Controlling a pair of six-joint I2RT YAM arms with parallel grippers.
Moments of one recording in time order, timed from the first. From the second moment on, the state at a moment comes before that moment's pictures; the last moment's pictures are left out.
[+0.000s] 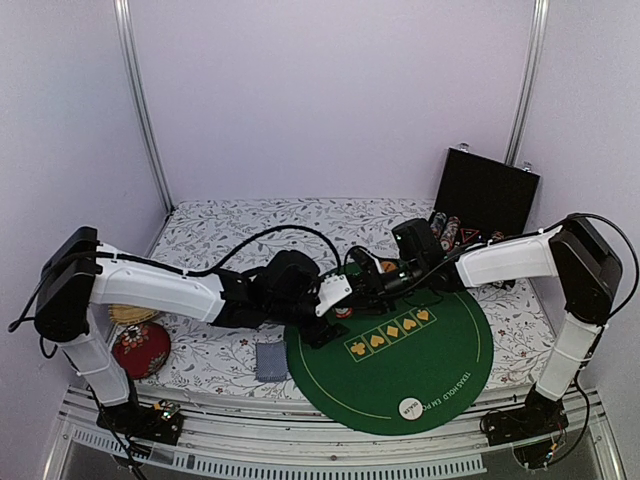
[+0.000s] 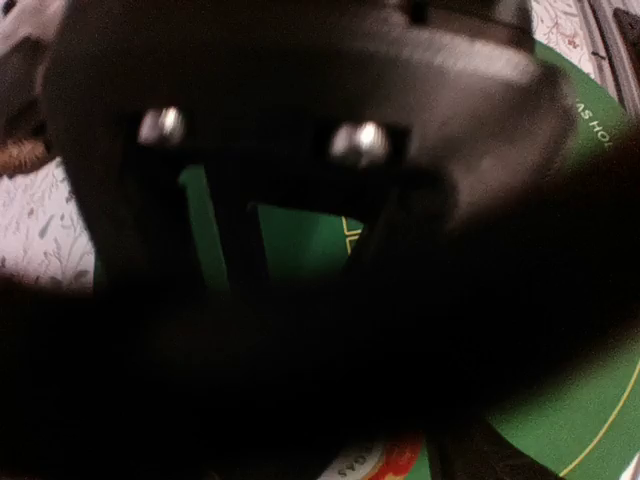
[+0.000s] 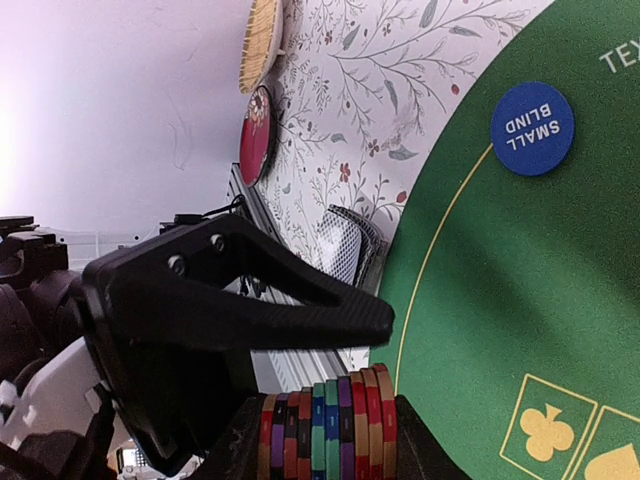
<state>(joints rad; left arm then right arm) -1.08 1.71 1.02 -0.01 -0.05 0.23 0.72 1.78 1.02 0.07 -0.87 0.75</state>
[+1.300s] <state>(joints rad) -0.99 1.81 1.06 -0.16 -0.05 0.09 0.72 1.93 1.06 0.08 -0.87 0.72</state>
